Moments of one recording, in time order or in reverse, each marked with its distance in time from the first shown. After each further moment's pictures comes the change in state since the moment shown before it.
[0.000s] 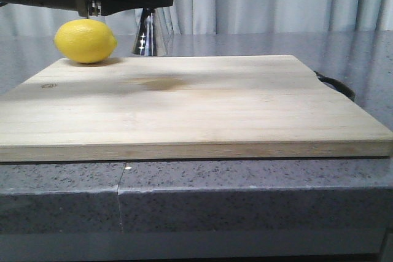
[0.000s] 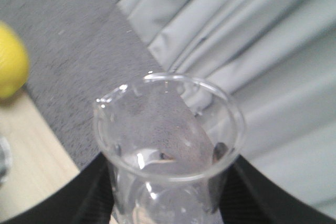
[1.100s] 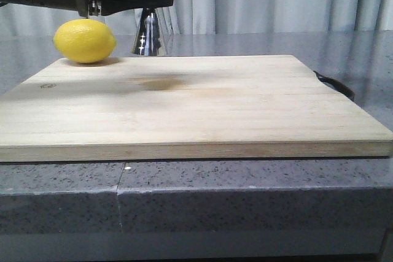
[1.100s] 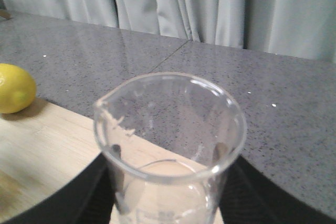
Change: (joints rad) left arm 0.000 0.000 0.000 0.000 0.000 0.000; right arm -0.664 -0.084 0.680 -0.101 -1.108 0.622
